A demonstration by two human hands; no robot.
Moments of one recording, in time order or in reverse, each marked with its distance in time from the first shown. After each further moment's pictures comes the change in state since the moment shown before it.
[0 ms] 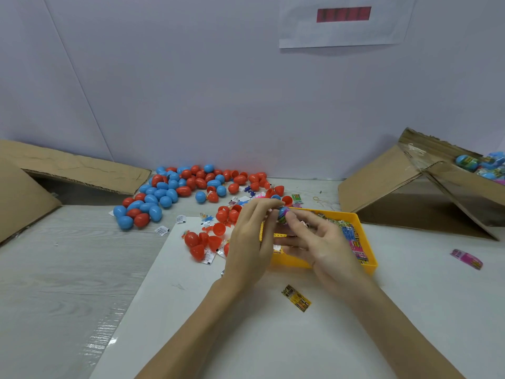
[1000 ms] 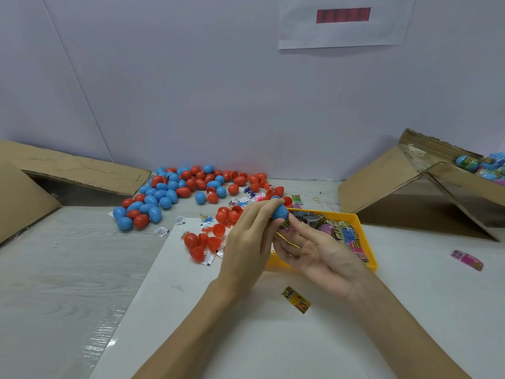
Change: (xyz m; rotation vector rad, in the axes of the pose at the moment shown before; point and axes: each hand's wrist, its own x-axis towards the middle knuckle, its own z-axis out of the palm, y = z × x) left_hand -0.003 -0.004 -0.006 0.110 -0.040 0.133; right_hand 0.003 -0.005 -0.001 0.480 -0.129 0.358
